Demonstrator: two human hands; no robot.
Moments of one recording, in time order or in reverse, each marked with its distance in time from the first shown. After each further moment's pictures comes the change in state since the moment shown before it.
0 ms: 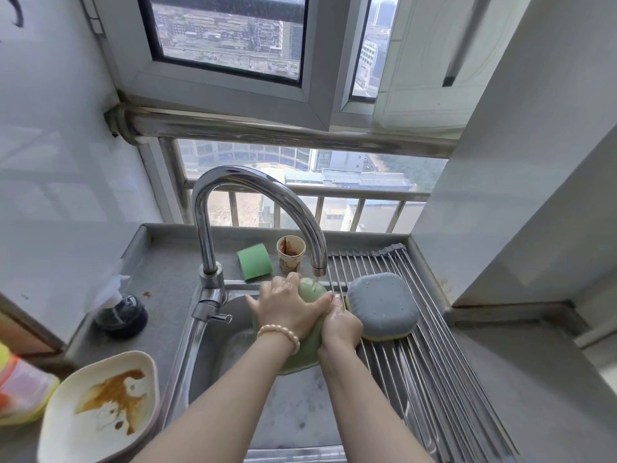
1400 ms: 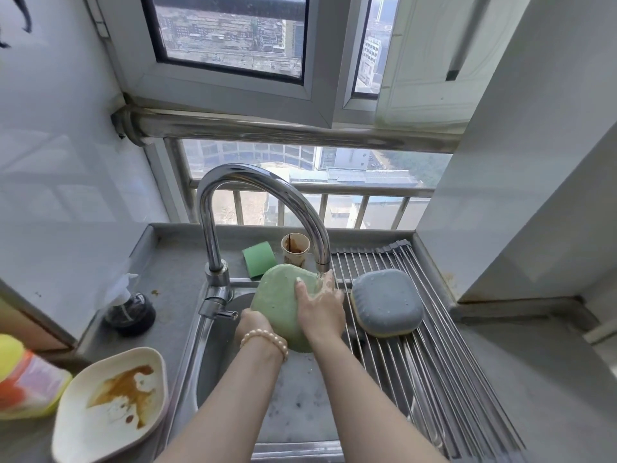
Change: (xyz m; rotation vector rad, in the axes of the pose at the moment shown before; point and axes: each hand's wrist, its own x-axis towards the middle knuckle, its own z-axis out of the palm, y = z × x) left_hand -0.003 -0.031 -0.002 -1.619 0.201 -1.109; right_hand -0.029 -0.017 0.013 -0.857 -0.145 -0.435
